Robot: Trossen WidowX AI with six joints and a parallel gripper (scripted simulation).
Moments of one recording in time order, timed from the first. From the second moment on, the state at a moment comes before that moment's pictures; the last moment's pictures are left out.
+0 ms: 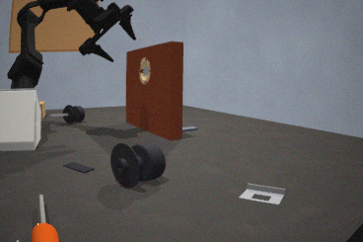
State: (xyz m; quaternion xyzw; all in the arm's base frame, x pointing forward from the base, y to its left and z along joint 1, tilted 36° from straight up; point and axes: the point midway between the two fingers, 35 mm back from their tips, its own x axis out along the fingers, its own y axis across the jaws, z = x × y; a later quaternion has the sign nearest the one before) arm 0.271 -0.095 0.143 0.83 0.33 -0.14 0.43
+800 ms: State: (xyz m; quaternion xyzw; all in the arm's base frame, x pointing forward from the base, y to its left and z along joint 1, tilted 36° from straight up) arm 0.290 -0.086 0.158 0.72 0.36 -0.13 0.58
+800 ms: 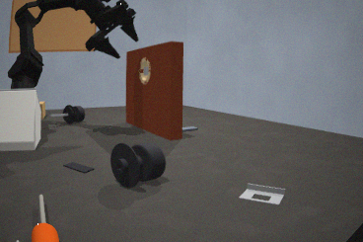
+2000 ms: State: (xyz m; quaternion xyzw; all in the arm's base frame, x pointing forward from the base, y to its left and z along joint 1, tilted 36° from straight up) arm 0.417 0.130 0.372 0.62 0.06 0.06 0.78
